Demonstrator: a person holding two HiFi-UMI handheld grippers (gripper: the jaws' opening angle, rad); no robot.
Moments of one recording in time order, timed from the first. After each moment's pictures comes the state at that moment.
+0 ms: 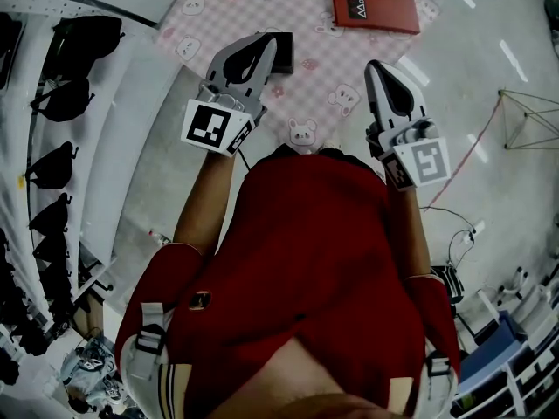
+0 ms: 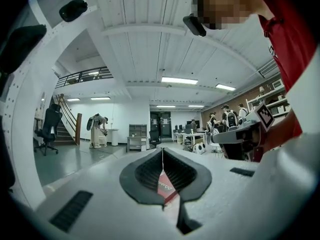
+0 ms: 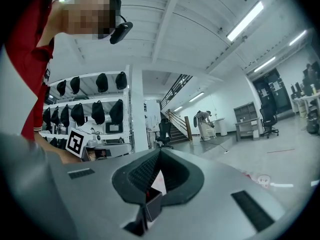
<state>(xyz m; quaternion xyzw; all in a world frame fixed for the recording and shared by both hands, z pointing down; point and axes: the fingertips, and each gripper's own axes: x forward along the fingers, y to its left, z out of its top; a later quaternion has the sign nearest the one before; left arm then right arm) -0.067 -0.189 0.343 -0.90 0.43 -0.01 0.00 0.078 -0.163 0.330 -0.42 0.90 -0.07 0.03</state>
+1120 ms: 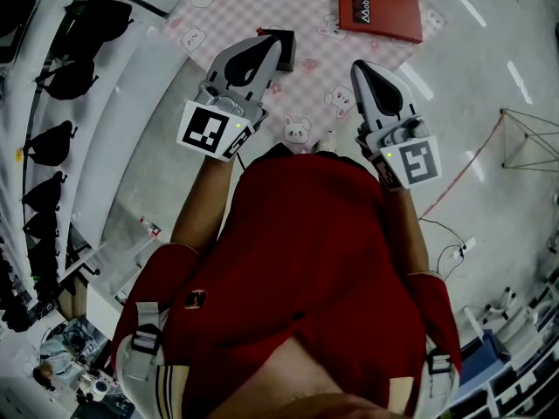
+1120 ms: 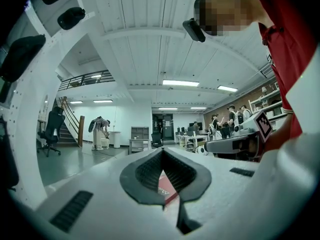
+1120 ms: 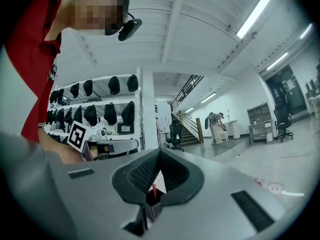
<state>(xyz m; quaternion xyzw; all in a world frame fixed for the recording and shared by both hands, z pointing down) -0.048 -0.168 0.319 -0.89 0.45 0.00 0.01 0.066 -0.155 0.320 -0.36 0.93 -0.05 0.04</state>
